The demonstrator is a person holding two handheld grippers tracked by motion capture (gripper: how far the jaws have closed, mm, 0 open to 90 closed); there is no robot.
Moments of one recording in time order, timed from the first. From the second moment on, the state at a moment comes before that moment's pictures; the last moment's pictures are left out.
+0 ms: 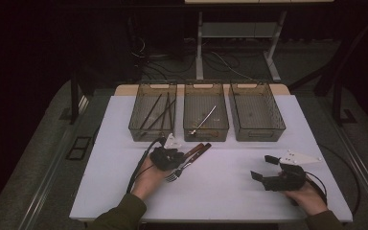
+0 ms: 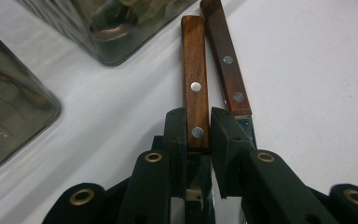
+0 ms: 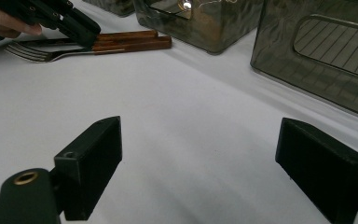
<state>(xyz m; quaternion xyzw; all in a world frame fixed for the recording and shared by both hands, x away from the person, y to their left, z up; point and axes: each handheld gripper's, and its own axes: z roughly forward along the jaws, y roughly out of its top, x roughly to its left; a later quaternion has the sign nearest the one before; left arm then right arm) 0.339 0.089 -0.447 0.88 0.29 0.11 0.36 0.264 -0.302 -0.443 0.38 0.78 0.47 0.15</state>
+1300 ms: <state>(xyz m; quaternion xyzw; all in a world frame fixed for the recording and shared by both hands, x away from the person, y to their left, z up) 0.306 0.061 -0.409 0.92 0.08 -0.03 0.38 0.287 -0.240 -0.397 0.18 0.88 0.45 0.02</state>
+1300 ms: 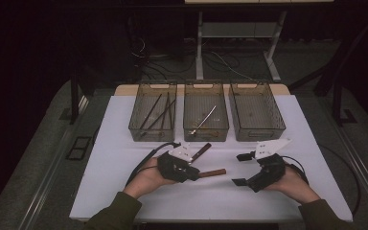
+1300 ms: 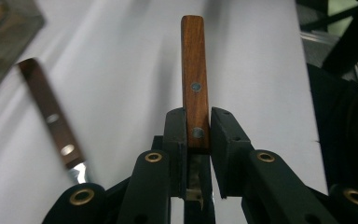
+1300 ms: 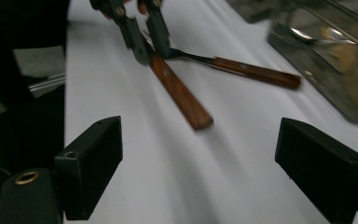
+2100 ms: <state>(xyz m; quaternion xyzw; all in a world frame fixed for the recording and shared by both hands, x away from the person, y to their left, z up) 0.290 0.040 -0.399 0.92 0.02 -0.04 0.38 0.297 -0.173 -0.416 0.07 0.93 0.35 -0.05</state>
